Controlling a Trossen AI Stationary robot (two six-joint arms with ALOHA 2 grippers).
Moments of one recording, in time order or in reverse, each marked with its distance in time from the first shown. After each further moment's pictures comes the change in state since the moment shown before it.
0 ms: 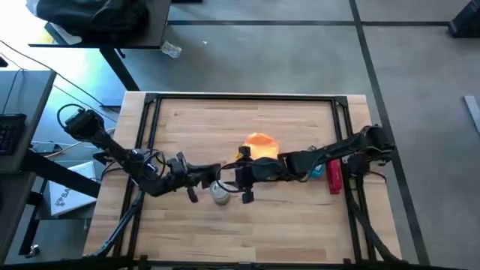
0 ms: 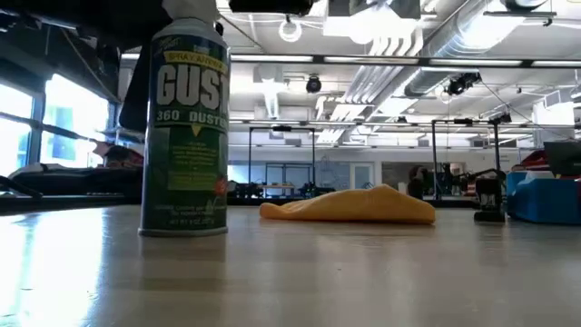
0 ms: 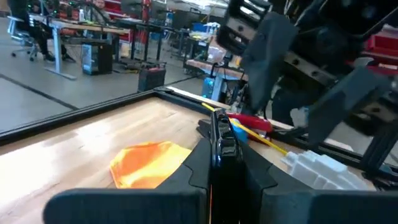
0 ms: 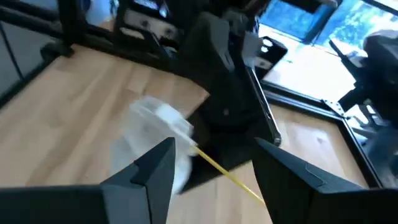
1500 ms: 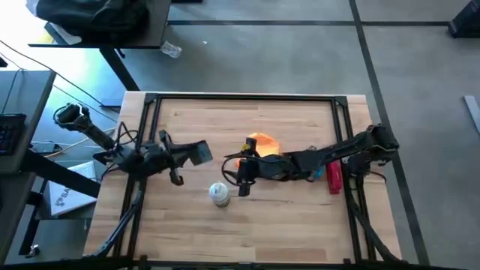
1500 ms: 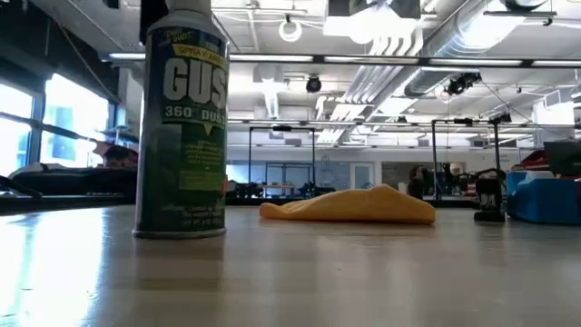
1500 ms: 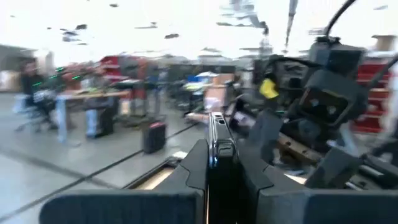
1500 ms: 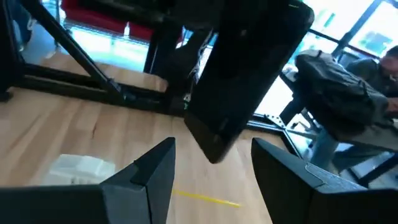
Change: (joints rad) left arm 0.129 -0.414 0.051 -0.132 0.193 0.426; right arm 0.028 -0.044 0.002 0.074 0.207 0.025
